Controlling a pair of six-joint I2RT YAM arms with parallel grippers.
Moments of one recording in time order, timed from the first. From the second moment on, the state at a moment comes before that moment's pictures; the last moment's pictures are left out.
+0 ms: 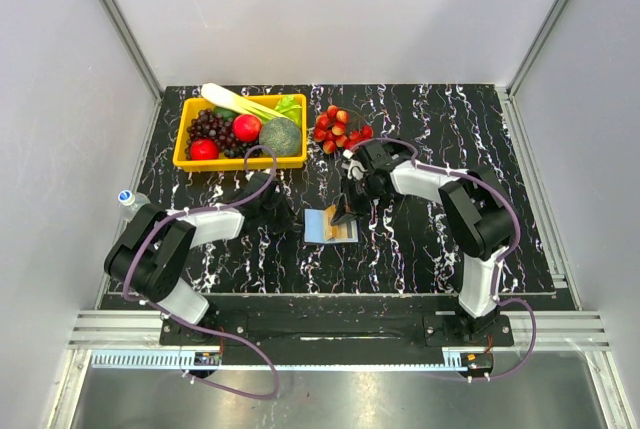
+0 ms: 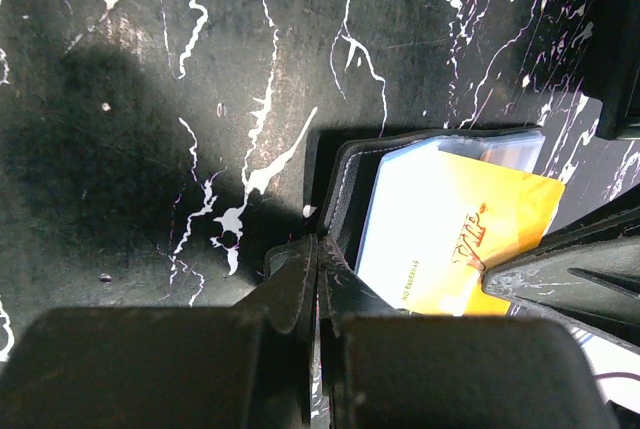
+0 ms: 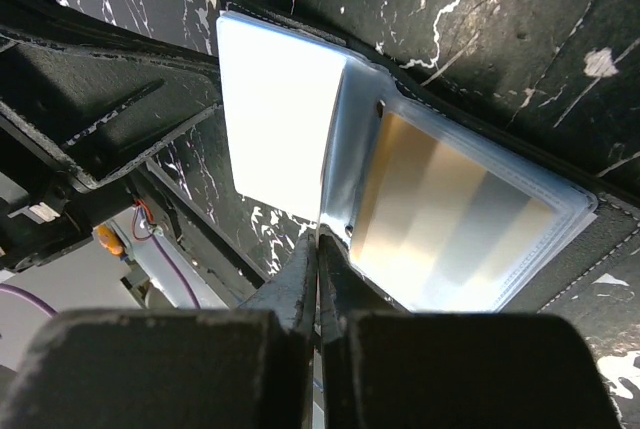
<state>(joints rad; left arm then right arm) -0.50 1.56 0.64 0.04 0.19 -0.92 0.56 1.93 1.19 -0.38 -0.64 0.53</state>
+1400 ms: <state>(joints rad) -0.63 1.51 0.51 0.23 -0.02 -1.09 0.49 1.86 0.86 0.10 -0.67 0.63</state>
